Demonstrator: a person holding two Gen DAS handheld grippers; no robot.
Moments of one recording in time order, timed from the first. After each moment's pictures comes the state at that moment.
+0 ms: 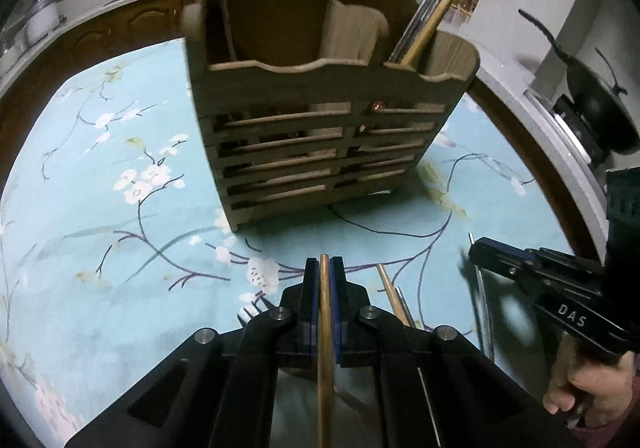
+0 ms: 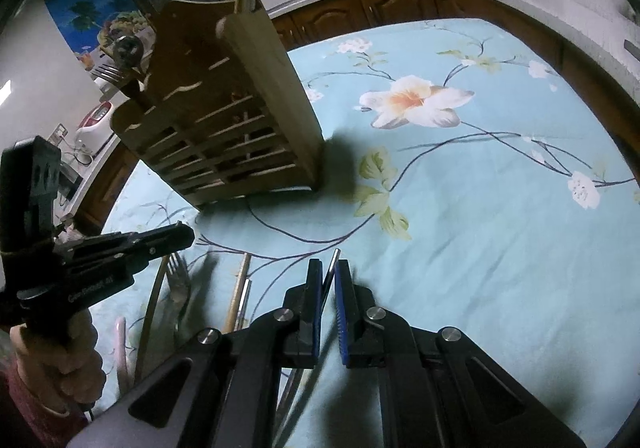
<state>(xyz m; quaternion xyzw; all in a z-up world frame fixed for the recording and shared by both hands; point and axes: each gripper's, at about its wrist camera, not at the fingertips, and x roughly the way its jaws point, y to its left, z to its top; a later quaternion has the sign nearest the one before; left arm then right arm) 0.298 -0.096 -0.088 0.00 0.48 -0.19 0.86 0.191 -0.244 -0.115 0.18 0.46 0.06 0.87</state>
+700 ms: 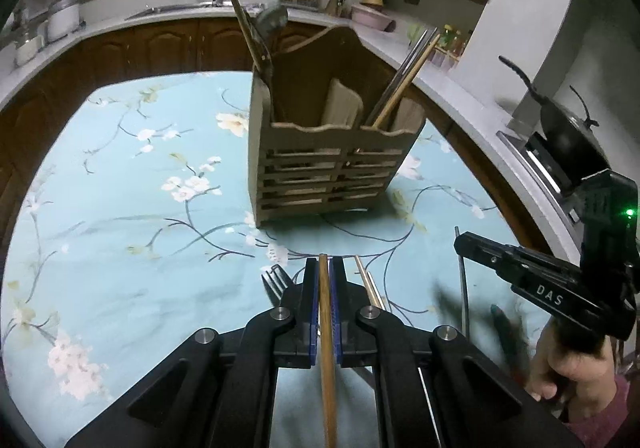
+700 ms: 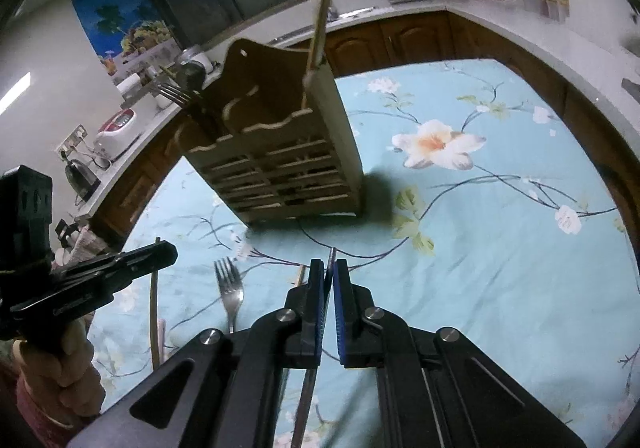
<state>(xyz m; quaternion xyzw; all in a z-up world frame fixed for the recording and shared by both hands) 0.218 -0.043 -0.021 -0.04 0.42 -0.19 0.88 0.171 -0.224 -0.068 0.16 0.42 0.08 0.89</state>
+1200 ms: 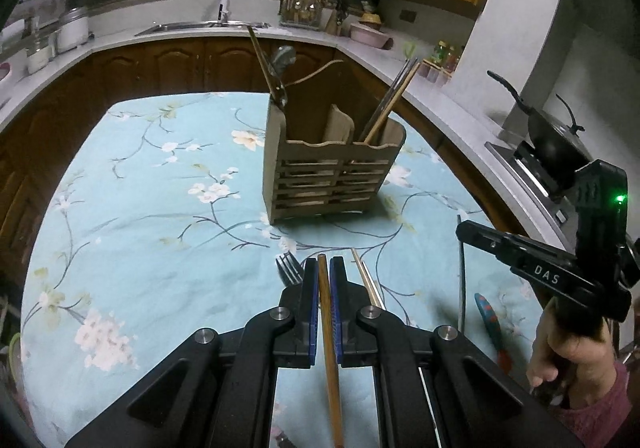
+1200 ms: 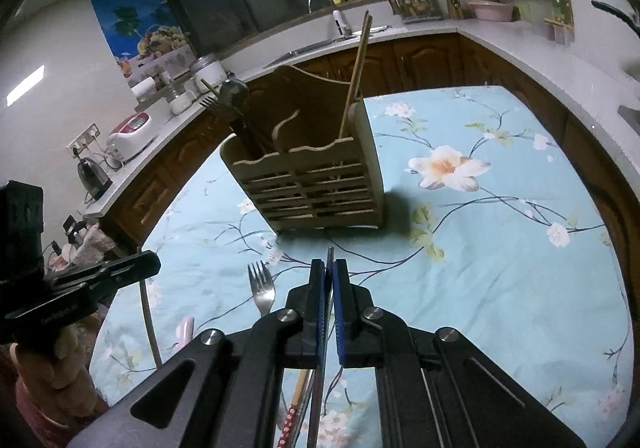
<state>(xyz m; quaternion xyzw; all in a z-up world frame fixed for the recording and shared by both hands) 0.161 -0.009 0.016 -0.05 0.39 -0.19 0.90 0.147 -0.209 -0.035 0.15 0.39 0.09 0.90</state>
